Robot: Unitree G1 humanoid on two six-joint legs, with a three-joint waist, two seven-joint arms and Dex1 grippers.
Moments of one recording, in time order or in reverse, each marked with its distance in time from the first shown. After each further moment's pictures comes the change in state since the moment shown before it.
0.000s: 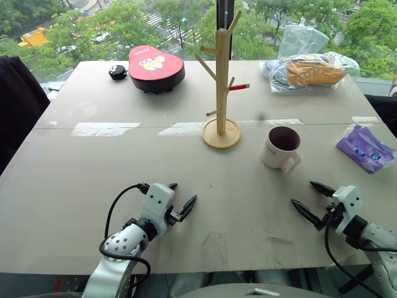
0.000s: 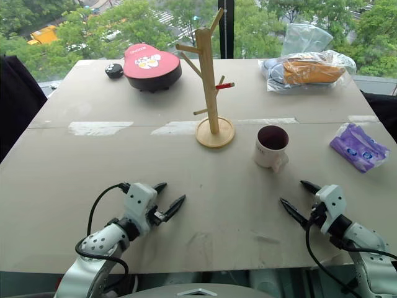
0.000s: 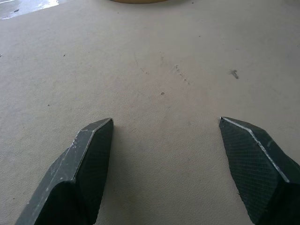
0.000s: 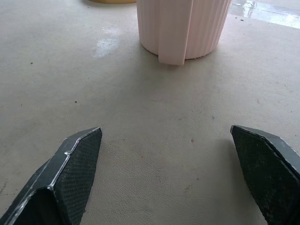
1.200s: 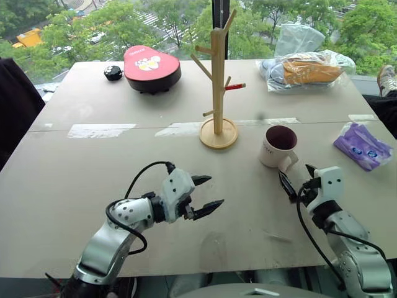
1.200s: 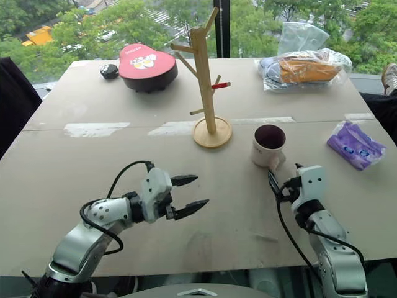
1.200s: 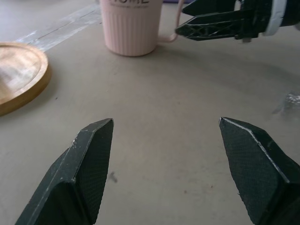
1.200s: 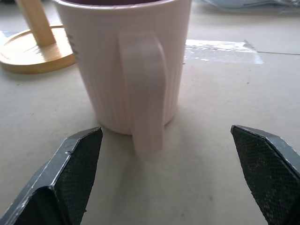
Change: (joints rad) left arm -0.306 0.203 -0.106 -0.058 -0.232 0.121 -0.360; right arm -0.079 0.292 0.095 -0.410 -0.140 0.433 -0.571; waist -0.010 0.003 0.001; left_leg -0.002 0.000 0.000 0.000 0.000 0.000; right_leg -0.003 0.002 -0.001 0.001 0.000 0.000
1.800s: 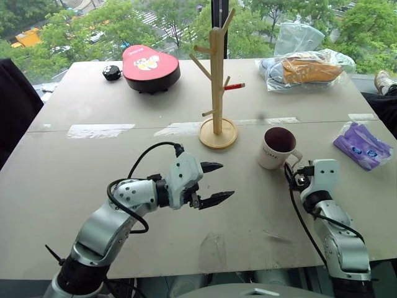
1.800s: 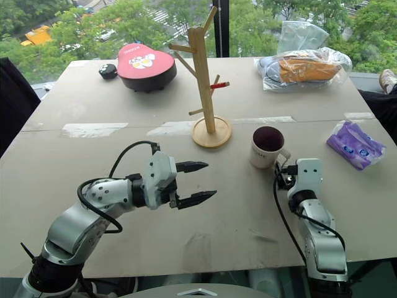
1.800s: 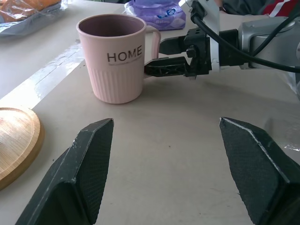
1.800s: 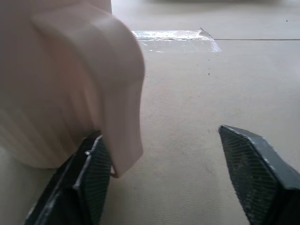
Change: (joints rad) left arm -0.146 0.033 -0.002 -0.080 -0.067 0.116 0.032; right arm -0.121 0.102 -0.003 0.173 -0.093 -0.038 -0.111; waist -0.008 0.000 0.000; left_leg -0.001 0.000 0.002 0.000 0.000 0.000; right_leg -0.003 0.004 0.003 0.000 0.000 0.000
